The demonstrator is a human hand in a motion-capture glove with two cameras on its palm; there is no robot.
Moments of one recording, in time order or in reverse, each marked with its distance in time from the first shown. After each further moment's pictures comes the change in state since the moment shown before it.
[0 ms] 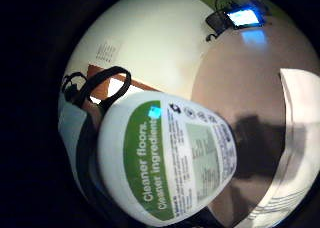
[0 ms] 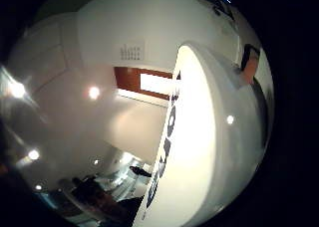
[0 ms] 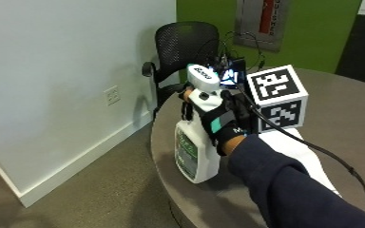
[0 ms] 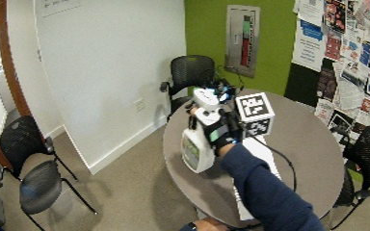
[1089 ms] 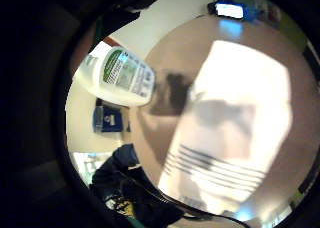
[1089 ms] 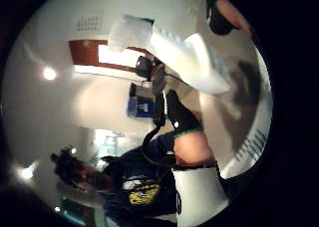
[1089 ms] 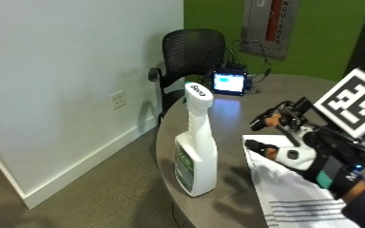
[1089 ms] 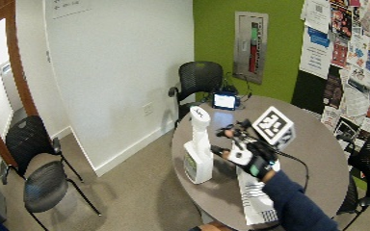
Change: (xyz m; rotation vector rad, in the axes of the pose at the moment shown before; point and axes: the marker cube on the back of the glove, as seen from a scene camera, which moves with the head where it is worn) arm 0.054 0.084 -0.107 -0.336 0.442 -0.026
